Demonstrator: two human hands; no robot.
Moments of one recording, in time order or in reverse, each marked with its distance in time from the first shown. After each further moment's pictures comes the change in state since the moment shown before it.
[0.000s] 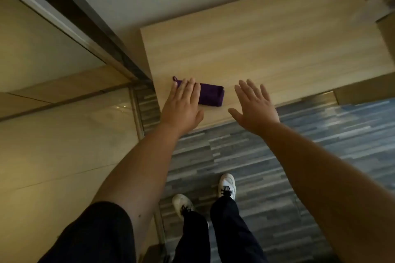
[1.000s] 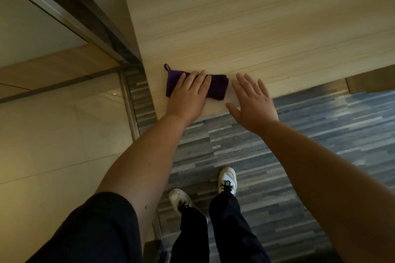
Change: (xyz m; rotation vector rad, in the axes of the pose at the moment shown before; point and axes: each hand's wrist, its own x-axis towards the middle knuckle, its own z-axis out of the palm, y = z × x) left_hand 0.038 -0.002 0.097 -0.034 0.150 0.110; right_hand 0.025 -0.006 0.079 -0.010 0.051 -0.009
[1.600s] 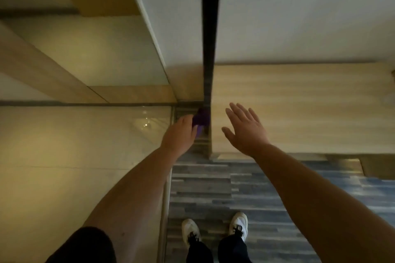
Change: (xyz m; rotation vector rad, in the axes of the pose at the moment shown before) left_hand -0.166 -0.087 -0.173 -0.494 0.114 -0.568; right_hand -0.014 -0.171 -0.158 0.005 0.022 -0.290
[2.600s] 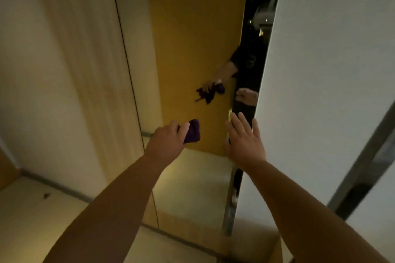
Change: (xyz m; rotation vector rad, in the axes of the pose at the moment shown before) left_hand 0.014 -0.136 -0.510 0.696 0.826 0.152; right_hand 0.197 -0.334 -0.354 -0.296 0.764 -0.323
